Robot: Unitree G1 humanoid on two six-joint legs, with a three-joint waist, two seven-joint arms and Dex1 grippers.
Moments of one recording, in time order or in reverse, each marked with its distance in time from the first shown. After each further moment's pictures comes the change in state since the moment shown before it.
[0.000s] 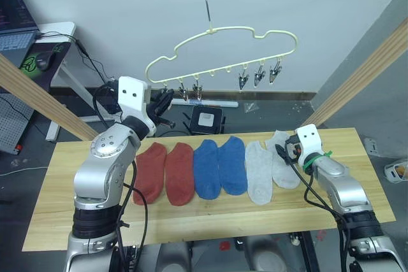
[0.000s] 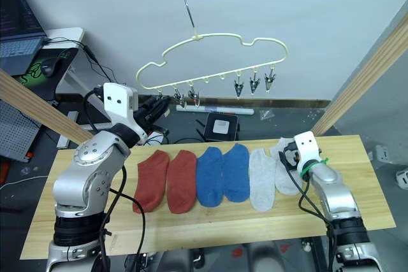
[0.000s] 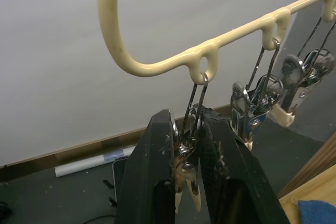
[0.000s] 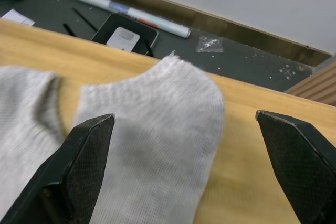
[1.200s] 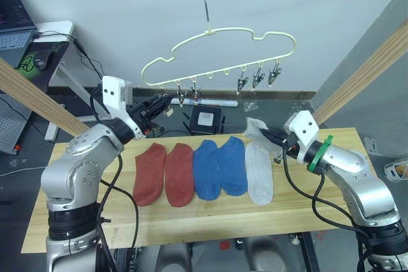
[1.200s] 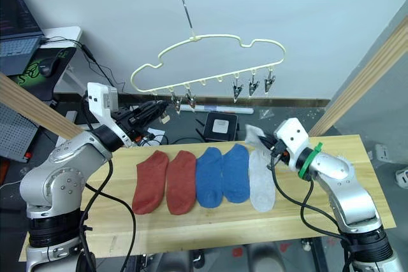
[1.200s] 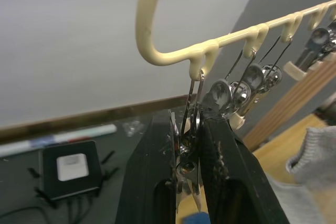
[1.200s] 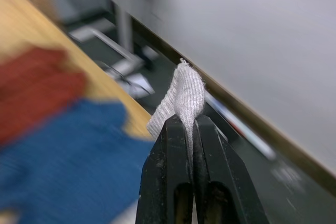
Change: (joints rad) left arm -0.013 0.100 0.171 0.042 -0.368 0.223 -0.182; right arm 0.036 -0.150 0.057 -0.692 0.196 0.116 0.422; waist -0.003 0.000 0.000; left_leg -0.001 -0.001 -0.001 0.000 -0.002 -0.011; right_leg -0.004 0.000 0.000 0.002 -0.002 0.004
